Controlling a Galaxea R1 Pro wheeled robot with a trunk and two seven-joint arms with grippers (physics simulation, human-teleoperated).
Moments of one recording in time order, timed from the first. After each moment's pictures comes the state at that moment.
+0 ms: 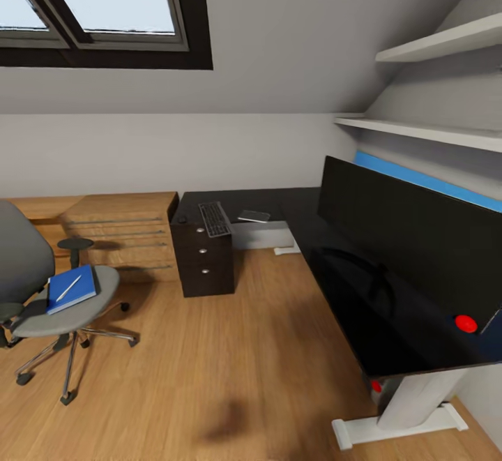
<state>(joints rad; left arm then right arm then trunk) 0.01 0.02 0.01 -0.62 0.24 0.04 0.20 -0.36 0.05 0.53 0.02 -0.72 -0.55 -0.09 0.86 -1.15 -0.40</state>
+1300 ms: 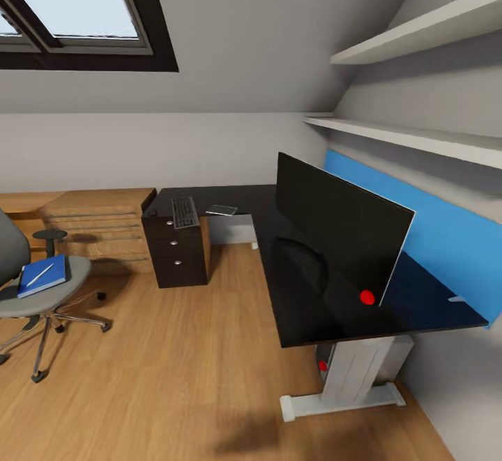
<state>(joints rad) 0.01 0.02 0.01 -0.61 0.24 0.04 0.20 -0.36 0.05 0.53 0.02 -0.72 -0.55 -0.09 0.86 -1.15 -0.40</state>
